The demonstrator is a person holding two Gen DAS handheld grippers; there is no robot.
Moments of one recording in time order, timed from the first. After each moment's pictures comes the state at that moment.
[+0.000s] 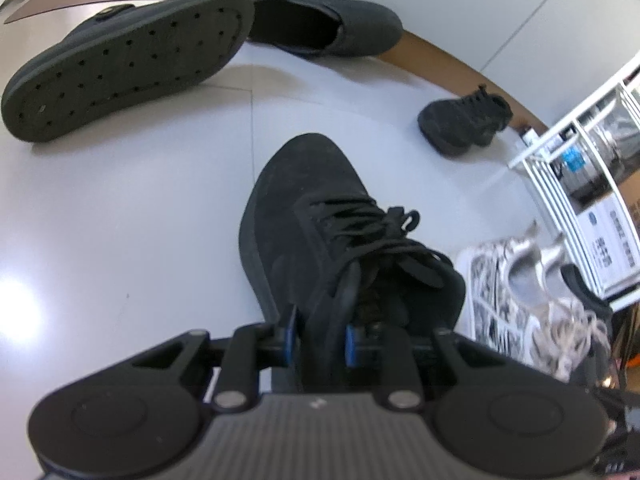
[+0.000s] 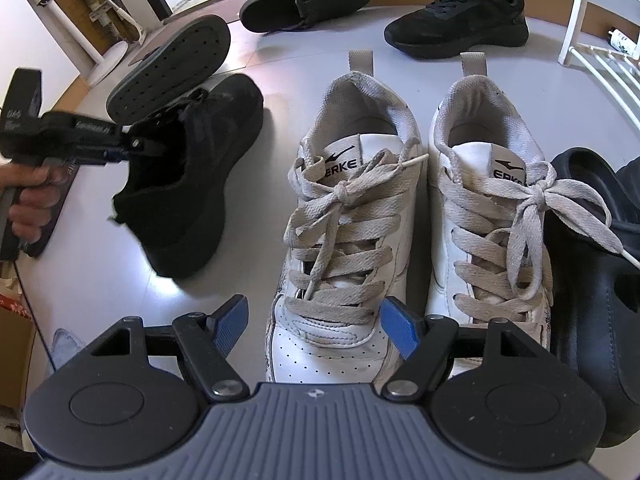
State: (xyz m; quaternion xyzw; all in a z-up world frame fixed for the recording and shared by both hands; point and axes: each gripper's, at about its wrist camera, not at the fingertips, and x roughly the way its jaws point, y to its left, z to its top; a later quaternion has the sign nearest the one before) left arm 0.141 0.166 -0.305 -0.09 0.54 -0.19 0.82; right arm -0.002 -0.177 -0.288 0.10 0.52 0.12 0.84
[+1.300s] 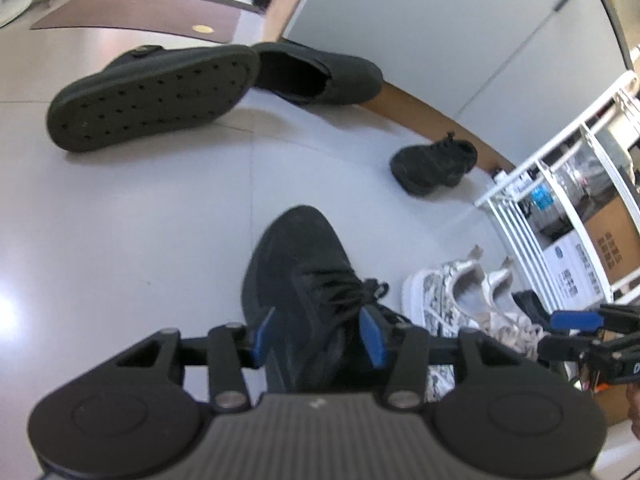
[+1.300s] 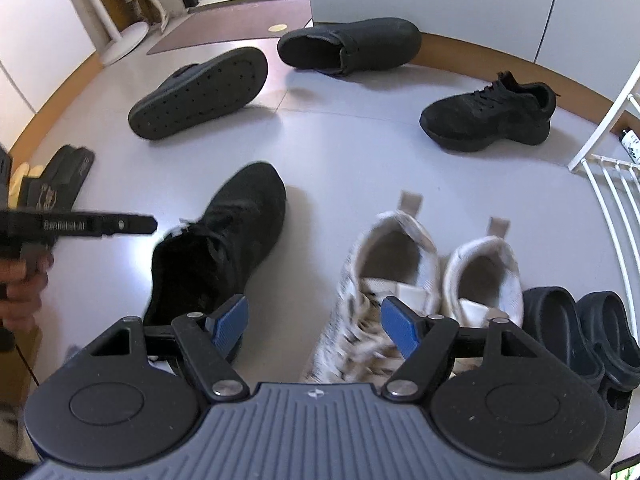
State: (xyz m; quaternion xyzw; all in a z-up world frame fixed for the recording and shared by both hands) left arm 0.104 0.202 -0.257 -0.16 0.48 -0.18 0.84; right arm 0.065 -0.117 -0.177 0.01 0.52 0.11 0.85
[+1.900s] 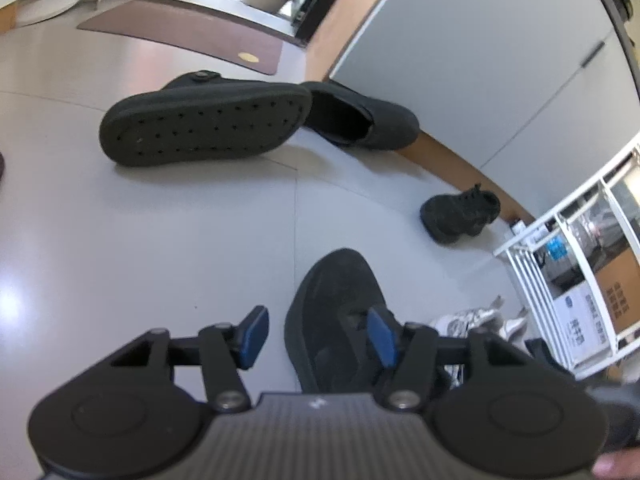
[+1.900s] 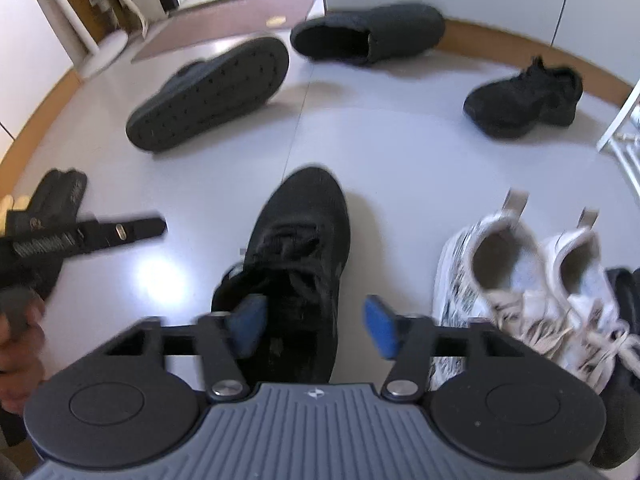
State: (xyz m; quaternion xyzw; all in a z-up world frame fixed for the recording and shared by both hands) left arm 0.101 0.243 -0.252 -0.20 0.45 -0.14 0.86; right arm 0.086 -0.027 -0.230 0.05 0.54 0.08 0.84
